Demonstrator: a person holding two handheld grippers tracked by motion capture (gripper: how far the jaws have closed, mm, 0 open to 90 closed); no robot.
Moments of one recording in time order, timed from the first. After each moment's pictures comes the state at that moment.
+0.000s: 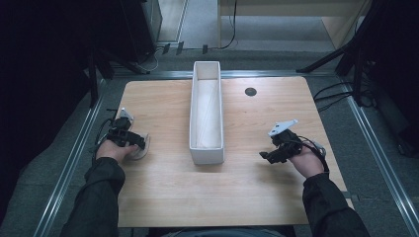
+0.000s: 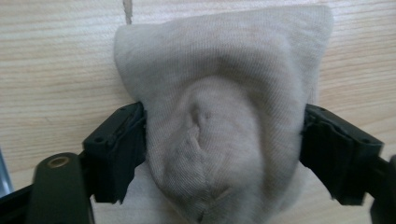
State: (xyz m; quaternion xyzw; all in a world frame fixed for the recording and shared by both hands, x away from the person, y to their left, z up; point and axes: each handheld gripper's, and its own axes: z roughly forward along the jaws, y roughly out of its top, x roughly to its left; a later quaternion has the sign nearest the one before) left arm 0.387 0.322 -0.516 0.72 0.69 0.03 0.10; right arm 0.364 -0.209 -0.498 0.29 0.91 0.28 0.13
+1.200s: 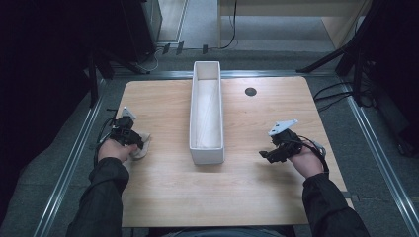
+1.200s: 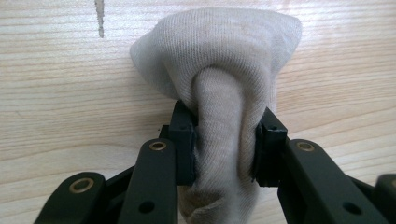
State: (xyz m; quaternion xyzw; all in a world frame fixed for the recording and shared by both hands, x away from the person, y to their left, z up) left arm 0.387 0.312 -0.508 0.70 0.70 0.01 0.12; right arm 0.364 -0.208 -0.497 0.29 0.91 0.29 0.13
